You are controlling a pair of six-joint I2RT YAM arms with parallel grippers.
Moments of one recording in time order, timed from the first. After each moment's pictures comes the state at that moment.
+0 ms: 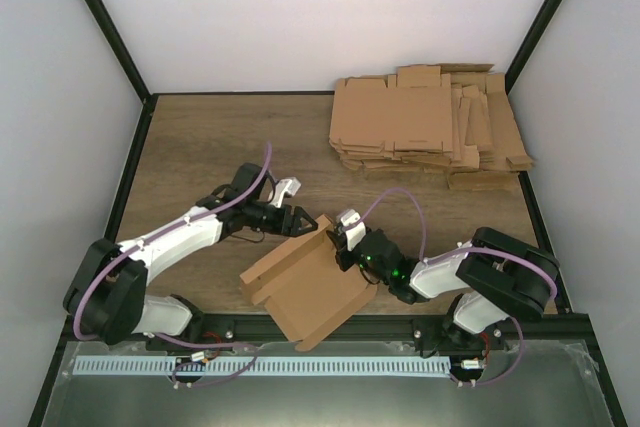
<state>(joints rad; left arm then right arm) -0.57 1.36 0.75 -0.27 0.66 -0.45 1.01 1.49 0.27 0.87 0.20 0.18</state>
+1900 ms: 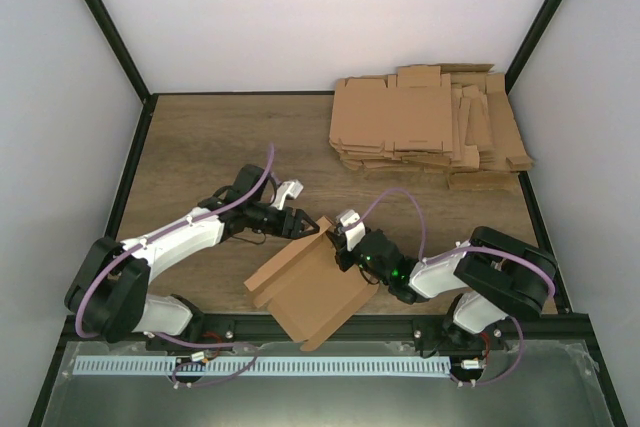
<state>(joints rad) -0.58 1.37 0.74 -0.24 0.70 -0.44 1.01 1.51 0.27 0.88 0.20 0.18</state>
